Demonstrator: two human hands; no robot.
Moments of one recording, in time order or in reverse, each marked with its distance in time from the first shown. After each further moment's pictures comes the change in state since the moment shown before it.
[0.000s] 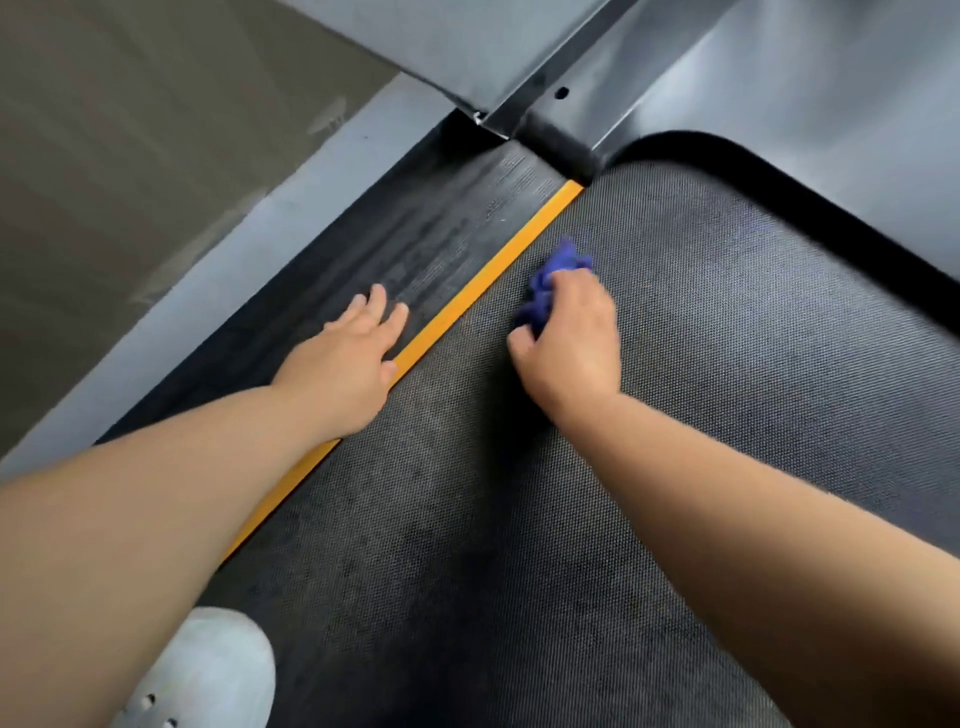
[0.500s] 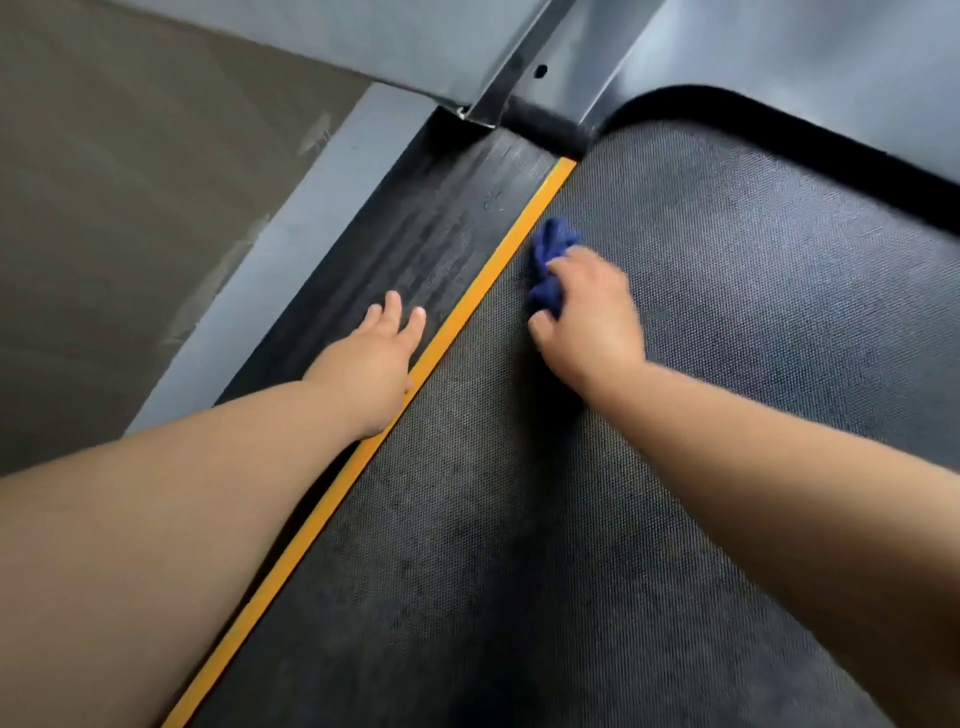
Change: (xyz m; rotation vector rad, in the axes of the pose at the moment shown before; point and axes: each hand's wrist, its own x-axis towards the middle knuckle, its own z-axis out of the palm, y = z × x) left_hand 0.008 -0.002 -0.014 0.268 -0.123 0.068; right_hand 0.005 0.011 0.007 -0.074 -0.030 -0.057
